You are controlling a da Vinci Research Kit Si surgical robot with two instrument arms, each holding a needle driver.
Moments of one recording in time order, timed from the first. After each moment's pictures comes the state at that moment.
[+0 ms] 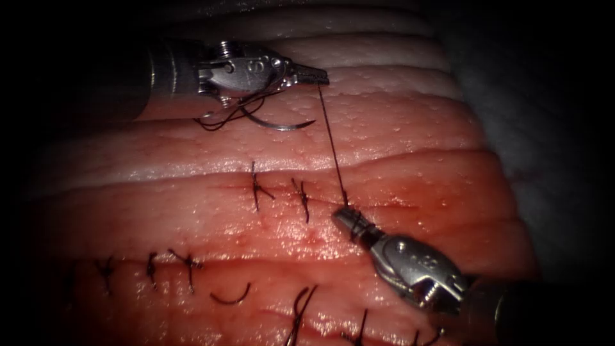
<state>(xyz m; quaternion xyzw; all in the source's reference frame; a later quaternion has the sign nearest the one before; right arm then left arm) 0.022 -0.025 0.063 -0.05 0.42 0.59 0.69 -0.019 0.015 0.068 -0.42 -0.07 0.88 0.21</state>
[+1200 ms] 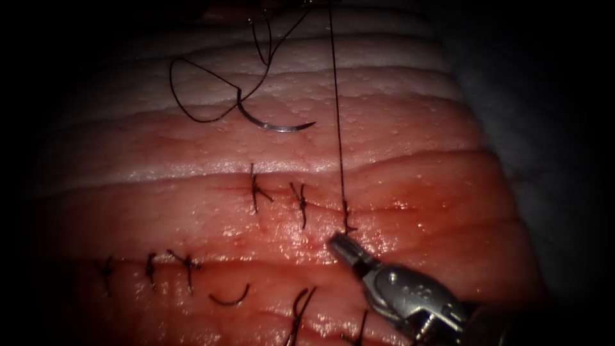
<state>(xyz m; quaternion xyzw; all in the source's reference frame) 0.024 -0.028 0.060 -0.05 0.39 0.58 0.71 -0.020 0.025 0.081 -0.42 -0.02 0.87 0.24</state>
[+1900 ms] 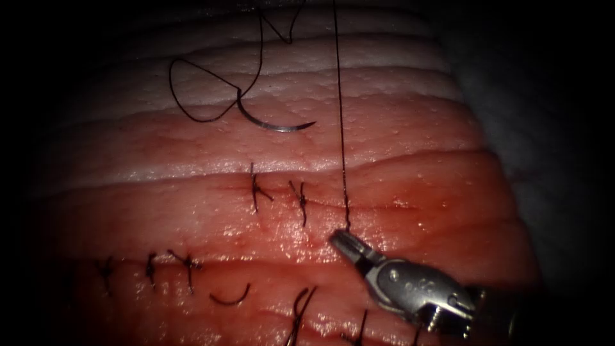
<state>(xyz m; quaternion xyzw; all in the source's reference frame) 0.024 -0.027 0.060 -0.08 0.44 0.45 0.77 -0.020 0.031 0.083 -0.46 0.03 0.84 0.29</state>
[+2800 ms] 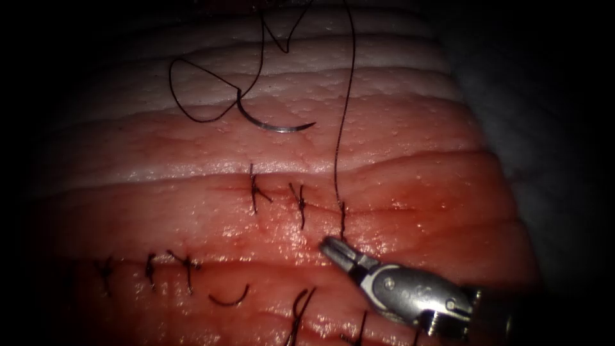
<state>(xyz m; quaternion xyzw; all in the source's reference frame) 0.024 -0.027 0.059 -0.07 0.49 0.40 0.77 -0.020 0.025 0.082 -0.46 -0.06 0.85 0.25</state>
